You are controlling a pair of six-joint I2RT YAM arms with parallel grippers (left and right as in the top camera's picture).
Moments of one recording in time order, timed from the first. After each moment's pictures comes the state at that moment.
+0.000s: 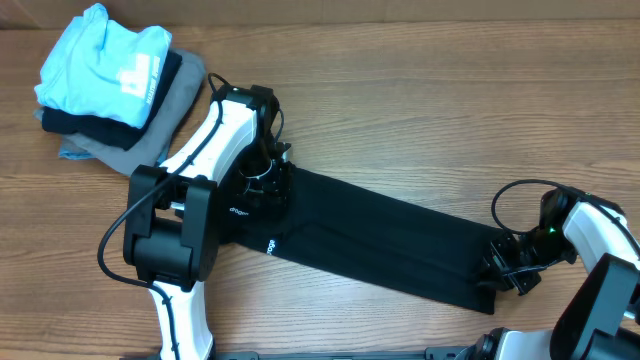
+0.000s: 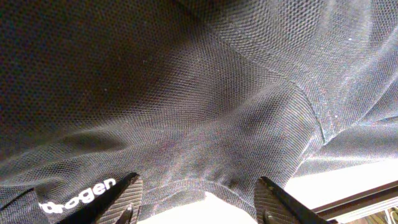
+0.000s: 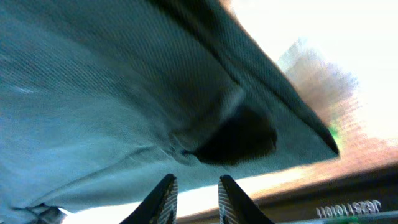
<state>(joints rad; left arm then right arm) -0.27 2.10 1.57 -1.33 0.21 0.03 -0.43 1.58 0.78 -1.17 -0.35 0.54</state>
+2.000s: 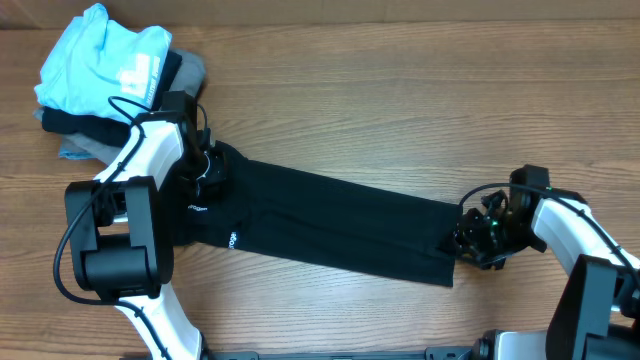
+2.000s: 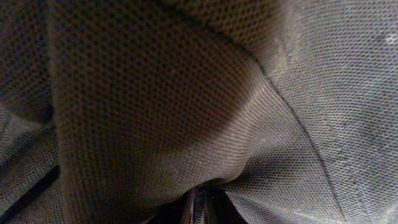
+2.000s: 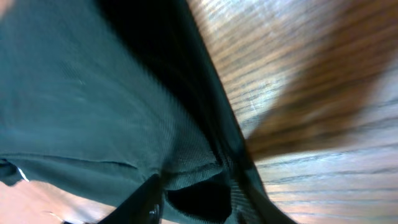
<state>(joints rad) 0.06 2.01 1.33 -0.89 0.14 -0.17 -0.21 1.58 0.74 -0.87 -0.49 0.34</state>
